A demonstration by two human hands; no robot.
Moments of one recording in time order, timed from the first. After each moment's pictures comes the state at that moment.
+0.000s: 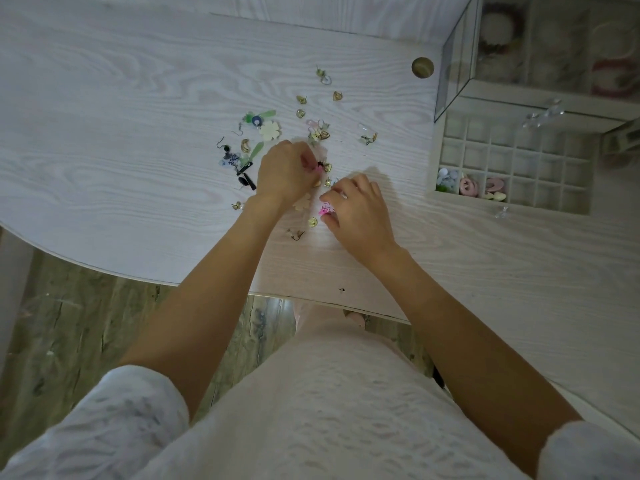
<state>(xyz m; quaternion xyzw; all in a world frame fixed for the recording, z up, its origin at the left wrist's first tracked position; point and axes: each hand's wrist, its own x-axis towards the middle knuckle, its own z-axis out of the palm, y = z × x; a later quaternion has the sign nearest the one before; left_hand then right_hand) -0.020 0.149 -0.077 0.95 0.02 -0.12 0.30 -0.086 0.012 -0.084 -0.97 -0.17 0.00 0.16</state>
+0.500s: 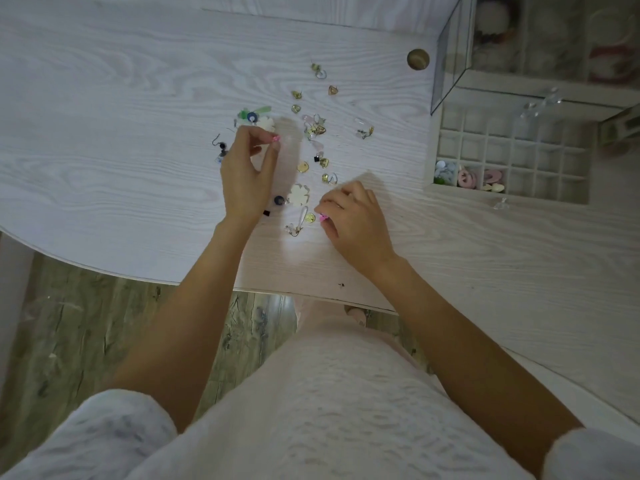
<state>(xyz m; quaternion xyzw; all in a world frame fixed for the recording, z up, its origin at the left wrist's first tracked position) -0.051 0.179 -0.069 0.86 0.08 0.09 0.51 -0.105 0.010 -0.092 -0.96 -0.19 -0.02 0.22</state>
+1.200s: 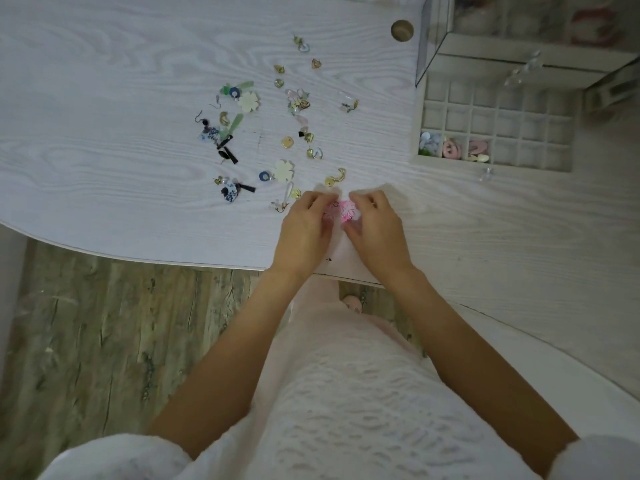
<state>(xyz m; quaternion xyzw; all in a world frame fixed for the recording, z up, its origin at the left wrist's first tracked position) -0.150 0.105 -0.086 0.93 -0.07 -0.07 0.34 -0.155 -0.027 -0.082 -0.94 0.00 0.09 0.32</state>
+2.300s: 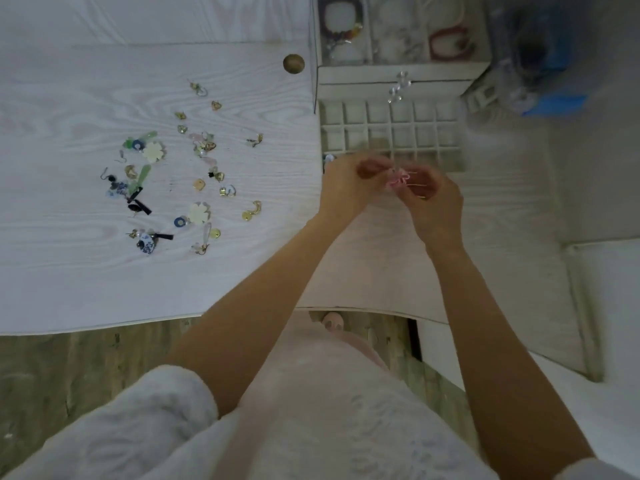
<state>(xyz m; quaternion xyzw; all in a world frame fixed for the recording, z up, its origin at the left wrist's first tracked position) -0.071 -0.070 -0.052 0.78 -0.04 -0.17 0.60 -0.133 -0.187 -0.044 -0.80 0.26 -0.08 0.53</state>
